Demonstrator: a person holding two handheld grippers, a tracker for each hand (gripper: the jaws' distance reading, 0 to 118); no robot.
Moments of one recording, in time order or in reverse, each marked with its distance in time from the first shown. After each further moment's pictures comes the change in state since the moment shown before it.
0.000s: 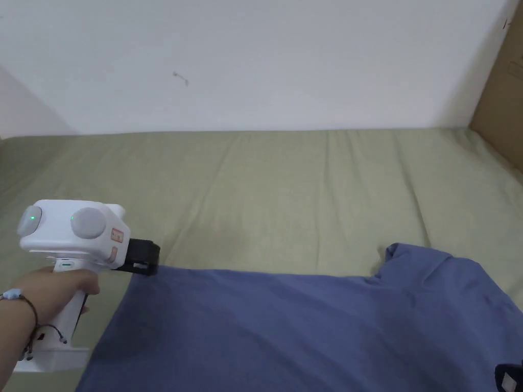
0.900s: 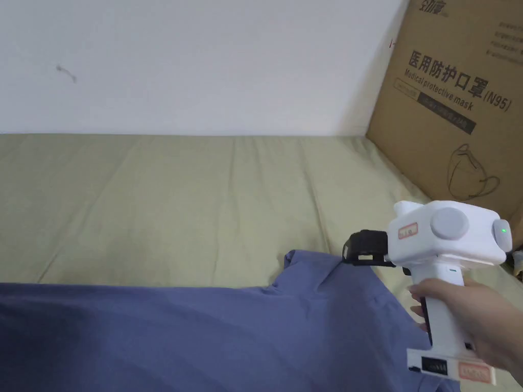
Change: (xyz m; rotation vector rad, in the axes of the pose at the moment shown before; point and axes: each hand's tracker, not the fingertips) left arm 0.021 -0.041 0.099 0.235 -0.153 -0.086; right arm 0.109 0.169 -0.147 0.023 -0.137 -0.186
